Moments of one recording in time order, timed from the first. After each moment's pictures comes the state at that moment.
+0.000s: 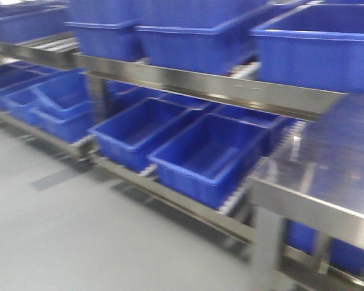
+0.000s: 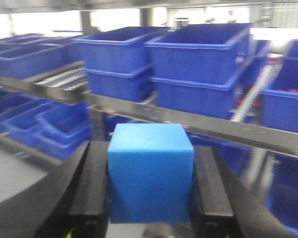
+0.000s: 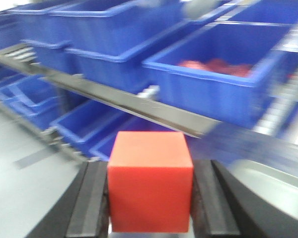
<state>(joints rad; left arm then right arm) -0.15 0.27 -0.44 0.09 0.19 -0.12 0.09 0.33 -0.46 0.03 0.23 0.10</state>
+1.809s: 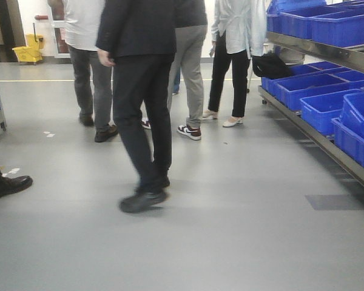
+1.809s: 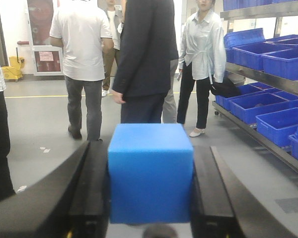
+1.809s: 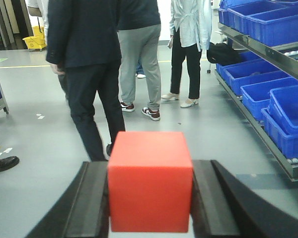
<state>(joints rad) -0.15 0.27 -0.44 0.09 0.19 -0.12 0.09 0.33 -0.46 0.03 0.23 0.10</state>
